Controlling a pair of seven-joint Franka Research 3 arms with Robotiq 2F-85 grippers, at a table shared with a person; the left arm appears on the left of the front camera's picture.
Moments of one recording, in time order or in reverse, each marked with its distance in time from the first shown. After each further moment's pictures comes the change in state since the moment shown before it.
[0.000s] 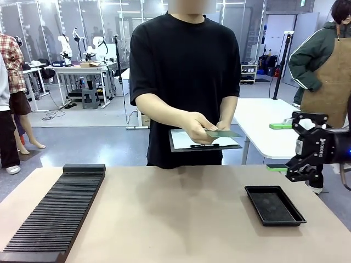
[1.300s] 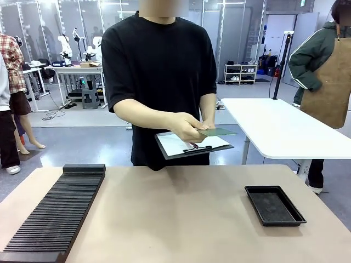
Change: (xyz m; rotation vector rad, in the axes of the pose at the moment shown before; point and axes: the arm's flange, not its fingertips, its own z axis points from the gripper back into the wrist) left arm 0.000 0.000 0.000 0.000 0.001 0.000; right arm -0.138 0.030 0.167 -0.600 -0.283 0.671
